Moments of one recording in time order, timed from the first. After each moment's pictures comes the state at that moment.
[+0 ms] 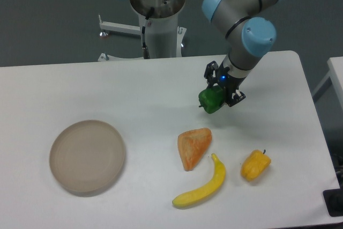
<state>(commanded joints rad) 2.45 -1.89 -1.69 -1.24 1.41 1.47</state>
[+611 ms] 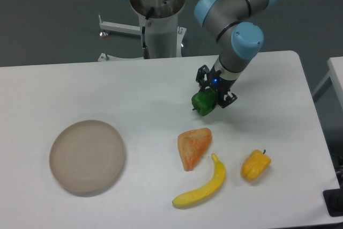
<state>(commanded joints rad) 2.44 -1.89 -1.72 -1.22 1.39 1.43</state>
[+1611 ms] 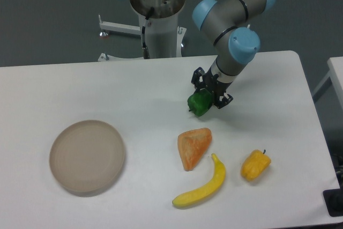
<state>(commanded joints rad) 2.44 -1.91 -1.73 -1.22 1.39 1.38</state>
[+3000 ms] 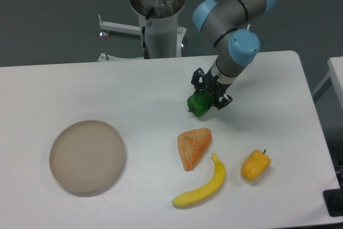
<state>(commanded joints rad) 2.44 -1.91 -1.73 -1.22 1.39 1.38</state>
